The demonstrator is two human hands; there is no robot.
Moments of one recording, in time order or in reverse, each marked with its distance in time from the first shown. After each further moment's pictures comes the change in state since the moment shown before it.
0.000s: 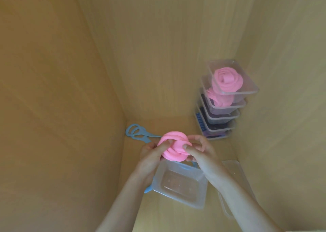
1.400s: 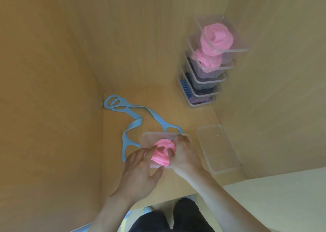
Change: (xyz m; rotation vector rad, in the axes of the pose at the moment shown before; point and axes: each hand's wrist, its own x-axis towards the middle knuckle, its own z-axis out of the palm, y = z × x) left_hand -0.054 -0.111 -0.044 1.197 -0.125 0.351; right_hand -0.036 0.083 0.018 -1.103 0.133 0.088
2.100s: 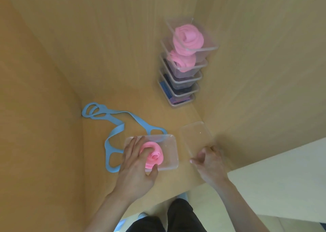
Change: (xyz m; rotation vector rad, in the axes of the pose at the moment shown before) left_hand 0.018 0.025 0.003 -0.024 0.082 0.202; right_hand -0.030 0.124 -0.021 0.053 0.207 0.315
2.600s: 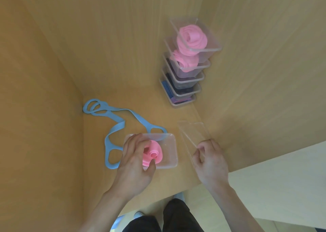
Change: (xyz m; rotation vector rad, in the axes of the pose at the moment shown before) left_hand 0.004 0.006 -0.008 -0.163 0.081 -0.017; right_hand -0.020 -0.023 -0.015 0.000 0.412 -0.412
